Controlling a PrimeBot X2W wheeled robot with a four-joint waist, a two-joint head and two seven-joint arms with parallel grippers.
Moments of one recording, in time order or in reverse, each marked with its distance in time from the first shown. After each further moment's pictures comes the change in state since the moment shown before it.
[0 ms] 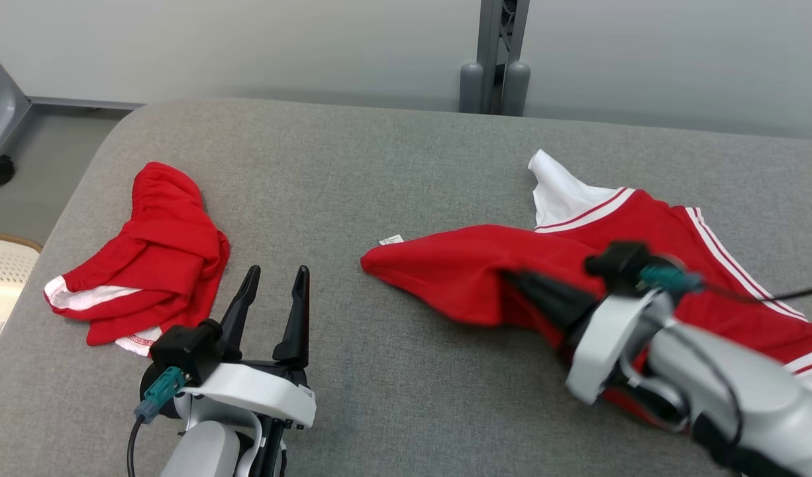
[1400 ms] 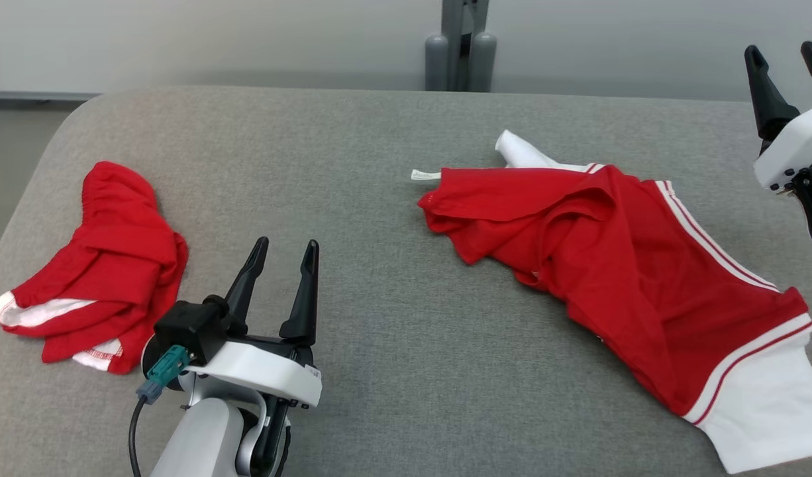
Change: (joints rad) left arm -0.052 -0.001 -0.013 -0.020 0.025 -0.017 0.000; right arm -0.304 -0.017 -0.490 0.616 -0.018 0.000 -0.002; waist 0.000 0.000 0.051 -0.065
